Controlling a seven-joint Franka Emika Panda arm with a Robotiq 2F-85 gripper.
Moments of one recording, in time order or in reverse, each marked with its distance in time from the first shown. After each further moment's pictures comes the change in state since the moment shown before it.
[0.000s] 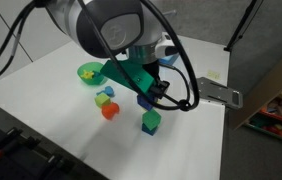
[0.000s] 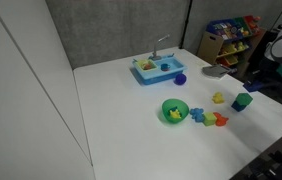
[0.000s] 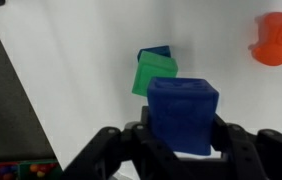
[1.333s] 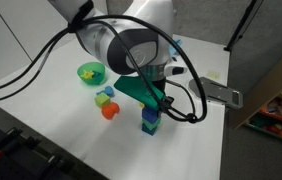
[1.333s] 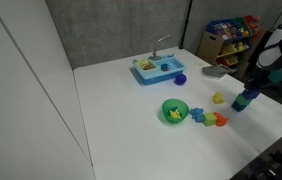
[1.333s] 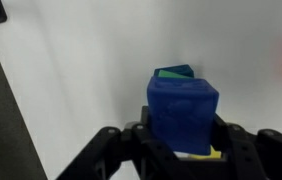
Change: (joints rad) arm 0.029 0.190 -0.053 0.136 -0.005 -0.063 0.010
